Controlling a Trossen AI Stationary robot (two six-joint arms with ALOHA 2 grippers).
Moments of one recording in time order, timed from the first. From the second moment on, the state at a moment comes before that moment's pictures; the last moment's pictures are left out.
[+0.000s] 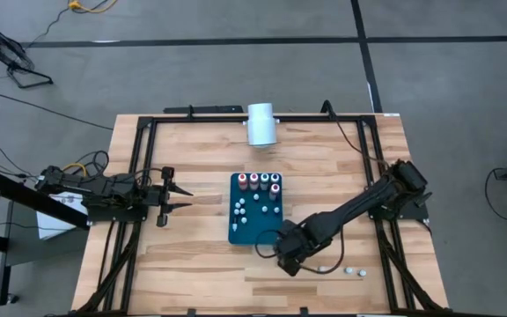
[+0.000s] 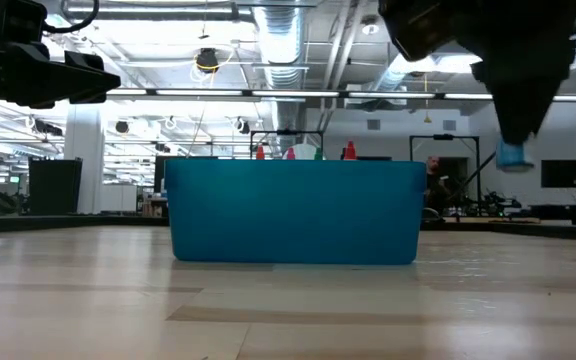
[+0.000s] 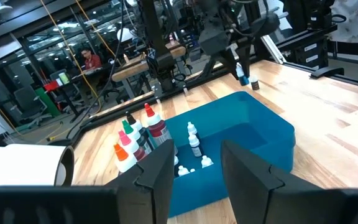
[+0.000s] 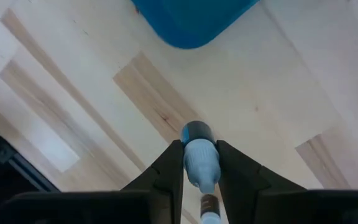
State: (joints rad) left arm -0.18 0.07 0.01 0.03 -0.09 0.36; right arm 0.48 1.87 1.44 -1.00 -0.05 1.11
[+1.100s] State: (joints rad) left arm -0.18 0.07 0.01 0.03 -0.09 0.36; right arm 0.38 1.84 1.75 -1.26 0.01 0.91
